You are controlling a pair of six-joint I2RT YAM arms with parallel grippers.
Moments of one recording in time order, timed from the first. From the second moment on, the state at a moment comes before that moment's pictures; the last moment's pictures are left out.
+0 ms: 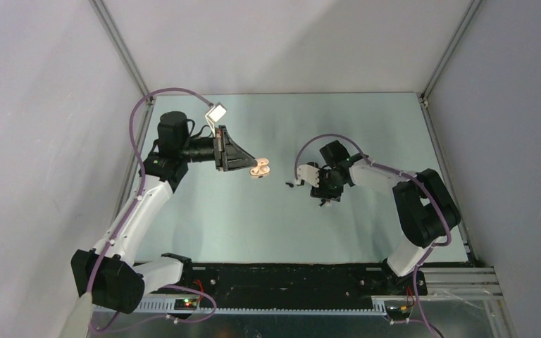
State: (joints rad) left arm -0.23 1.16 1.04 -0.21 1.13 -0.38; right arm 0.49 1.69 1.00 -0.50 -0.20 -0.99
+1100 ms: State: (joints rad) left arm -0.23 1.18 1.04 -0.21 1.13 -0.36; right arm 0.53 1.43 0.87 -0.71 -0.33 -0.98
